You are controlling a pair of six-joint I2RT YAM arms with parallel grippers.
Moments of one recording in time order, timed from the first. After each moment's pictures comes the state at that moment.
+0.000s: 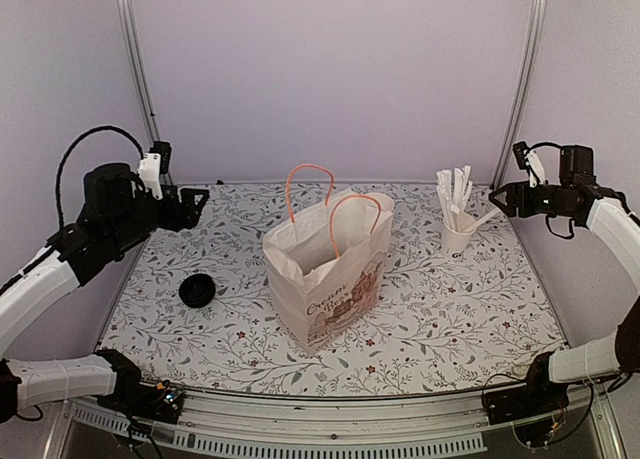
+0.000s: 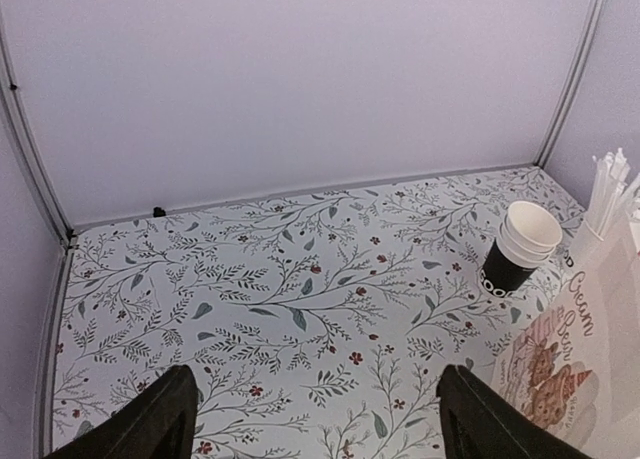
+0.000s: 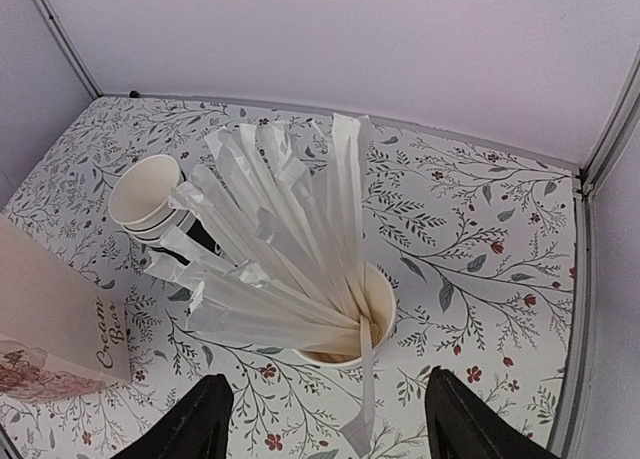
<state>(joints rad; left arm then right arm) -0.42 0.90 0.82 -0.19 -0.10 -0.12 -0.13 1.22 1.05 -0.45 -0.54 -0.19</state>
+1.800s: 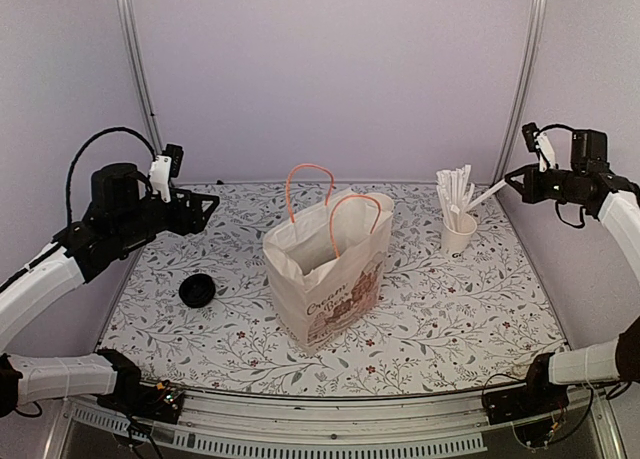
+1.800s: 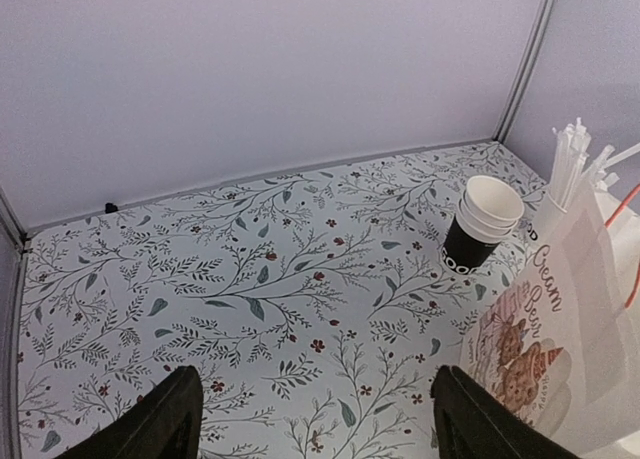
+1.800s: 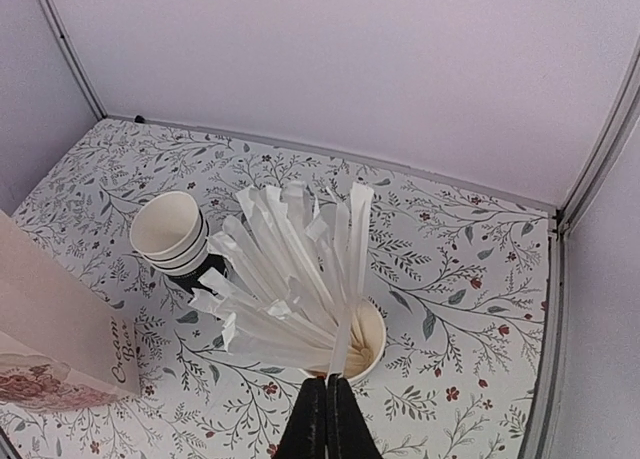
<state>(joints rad) -0.42 0.94 0.82 -0.18 0.04 -0.11 -0.13 1.17 1.15 -0.52 -0.54 -0.20</state>
